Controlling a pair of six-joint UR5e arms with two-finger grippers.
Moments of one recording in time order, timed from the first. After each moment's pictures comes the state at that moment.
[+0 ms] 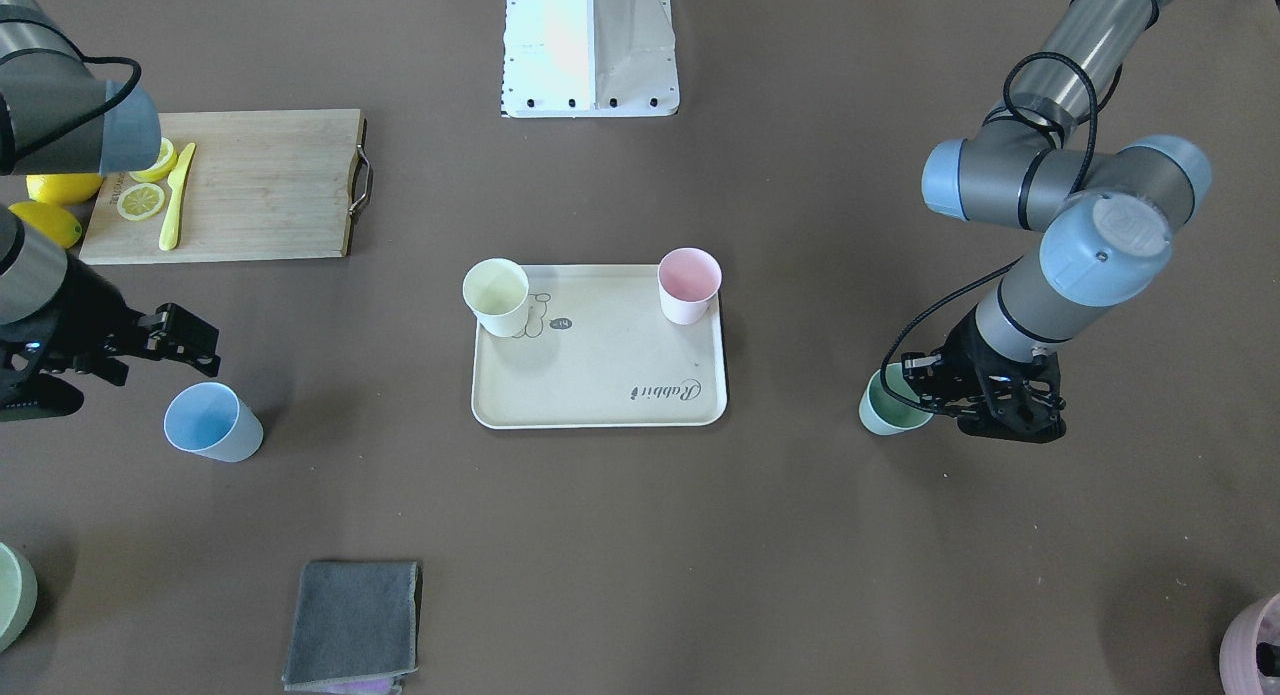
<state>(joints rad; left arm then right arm) -0.94 -2.10 -1.44 -1.82 -2.17 -0.75 1.08 -1.21 1.62 -1.48 2.26 0.64</state>
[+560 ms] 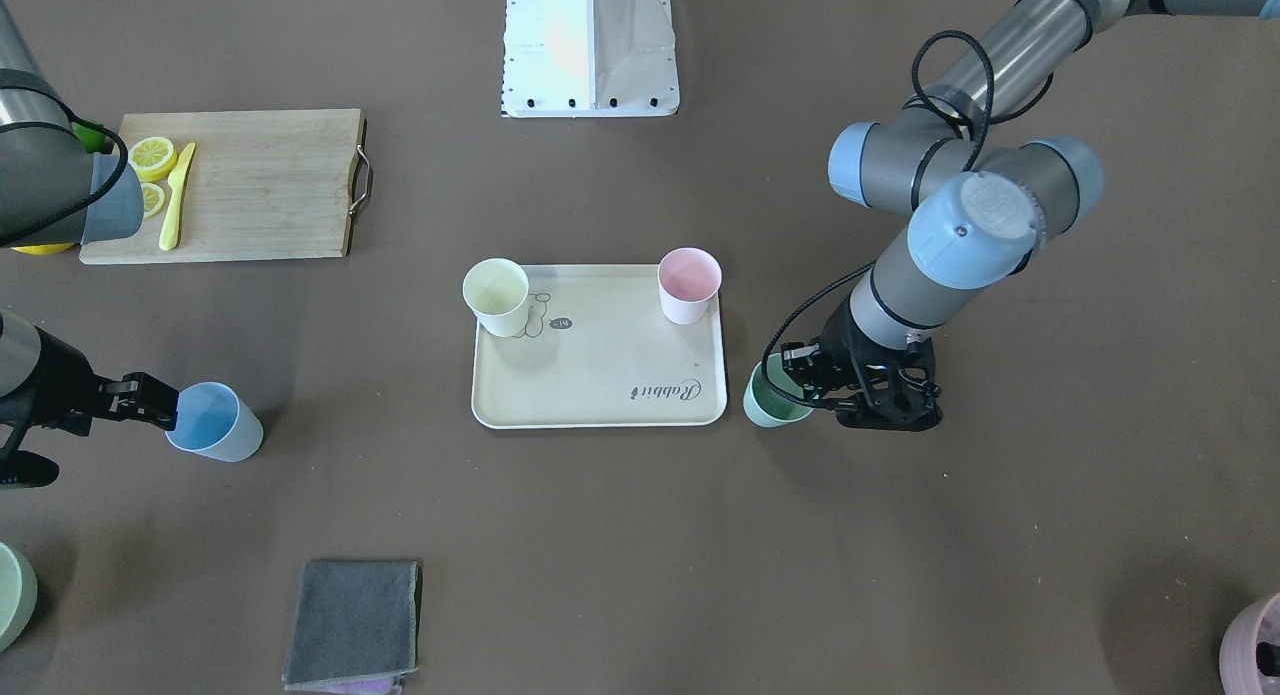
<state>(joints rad) -0.84 -2.23 -1.42 -1.82 -2.17 -0.96 1.07 -1.17 1.47 -1.45 2.24 0.60</state>
